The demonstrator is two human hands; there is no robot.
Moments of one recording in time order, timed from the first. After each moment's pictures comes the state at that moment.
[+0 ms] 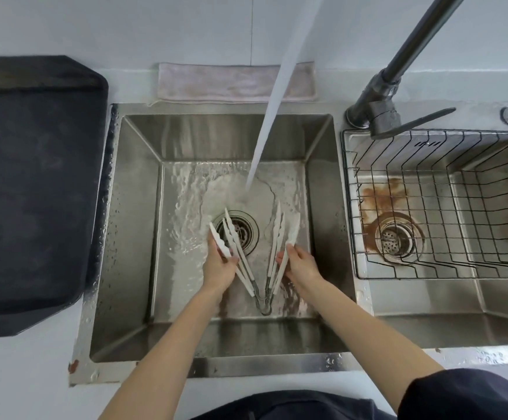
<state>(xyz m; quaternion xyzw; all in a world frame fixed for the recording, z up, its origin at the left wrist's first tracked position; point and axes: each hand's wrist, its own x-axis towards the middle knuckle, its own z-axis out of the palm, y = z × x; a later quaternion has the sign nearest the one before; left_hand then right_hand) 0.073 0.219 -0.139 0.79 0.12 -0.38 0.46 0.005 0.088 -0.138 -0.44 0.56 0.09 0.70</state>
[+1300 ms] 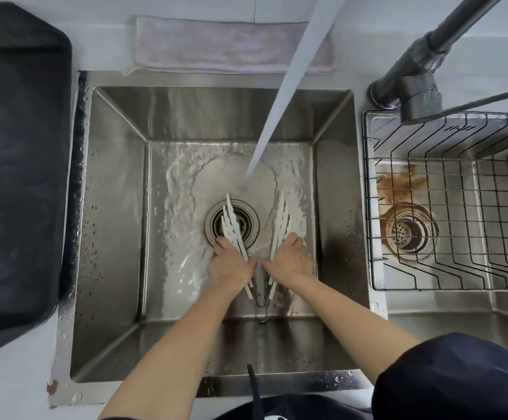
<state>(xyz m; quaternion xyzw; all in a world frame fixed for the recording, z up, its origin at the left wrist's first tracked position) 0.072 0.195 -0.180 0.90 -0.02 -0.42 0.08 0.026 0.099 -0.174 -0.83 0.37 0.34 0.24</state>
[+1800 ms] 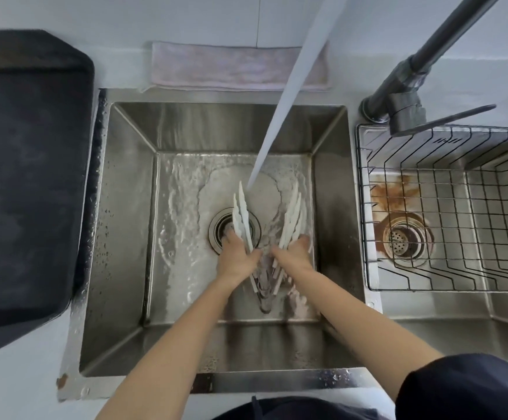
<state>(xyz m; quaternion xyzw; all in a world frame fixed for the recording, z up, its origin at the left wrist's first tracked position) 0.086 0.189 -0.161 0.87 -0.03 -0.39 0.29 0.037 0.086 -0.145 -0.60 0.53 0.19 0.56</state>
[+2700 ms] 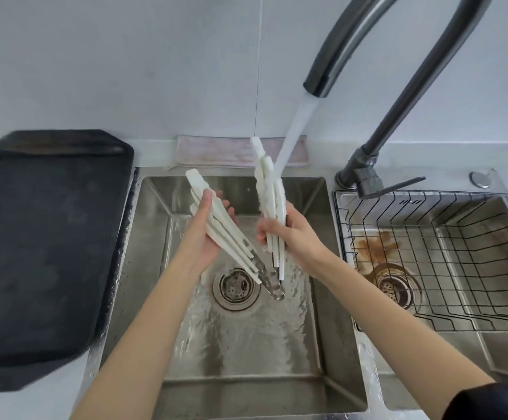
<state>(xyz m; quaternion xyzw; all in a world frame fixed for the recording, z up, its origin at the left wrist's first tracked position) 0.186 0.188 -0.043 0.48 0.13 -0.36 0.79 0.093 0.050 -0.021 -0.65 0.18 0.03 0.73</state>
